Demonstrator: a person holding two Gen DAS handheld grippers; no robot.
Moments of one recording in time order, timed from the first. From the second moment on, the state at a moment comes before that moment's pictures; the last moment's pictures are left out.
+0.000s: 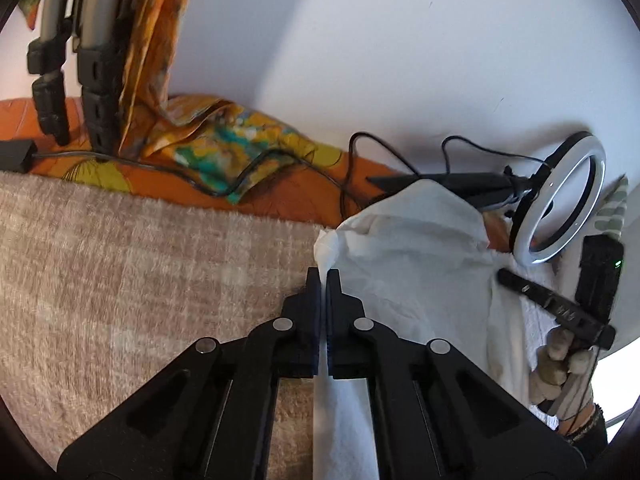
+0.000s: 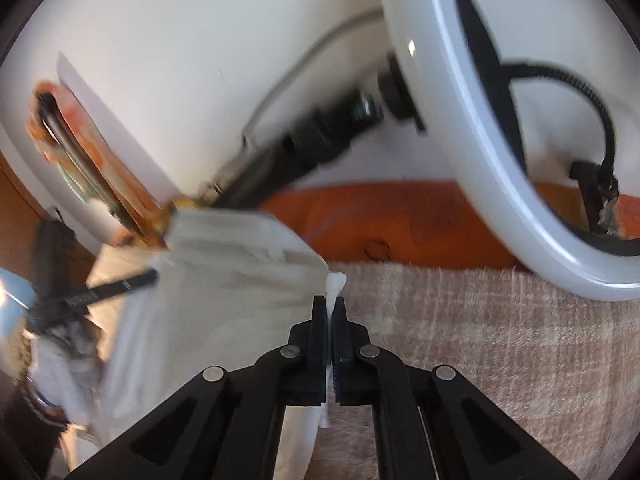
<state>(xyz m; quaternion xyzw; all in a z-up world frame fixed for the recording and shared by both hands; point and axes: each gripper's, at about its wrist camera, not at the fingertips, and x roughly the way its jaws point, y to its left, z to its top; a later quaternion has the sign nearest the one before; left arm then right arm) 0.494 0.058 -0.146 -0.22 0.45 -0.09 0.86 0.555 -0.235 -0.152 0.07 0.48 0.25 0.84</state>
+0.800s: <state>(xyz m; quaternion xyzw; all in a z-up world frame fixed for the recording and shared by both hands) 0.435 0.052 -0.056 -0.21 0.37 -0.12 0.90 0.494 -0.246 -0.061 0.11 0.40 0.27 0.87</state>
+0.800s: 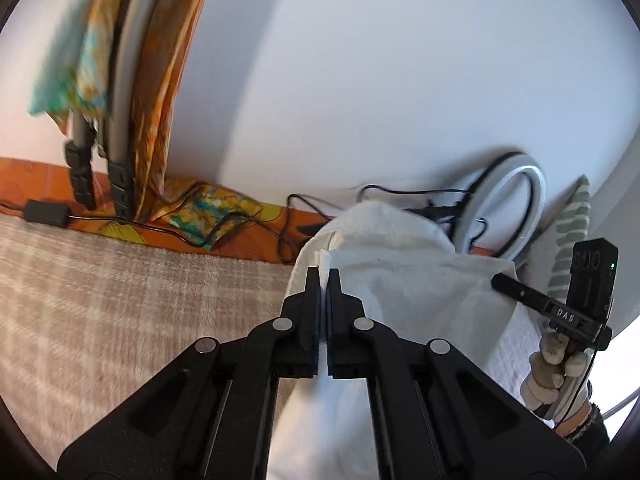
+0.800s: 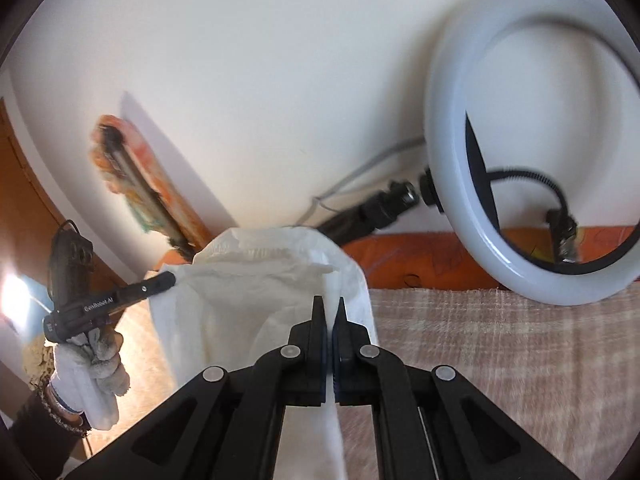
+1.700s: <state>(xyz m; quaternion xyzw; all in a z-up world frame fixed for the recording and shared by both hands) 0.206 0.020 -0.019 -0.15 0.37 -0.11 0.91 0.244 -0.253 -0.021 0.02 0.39 0.27 0.88</state>
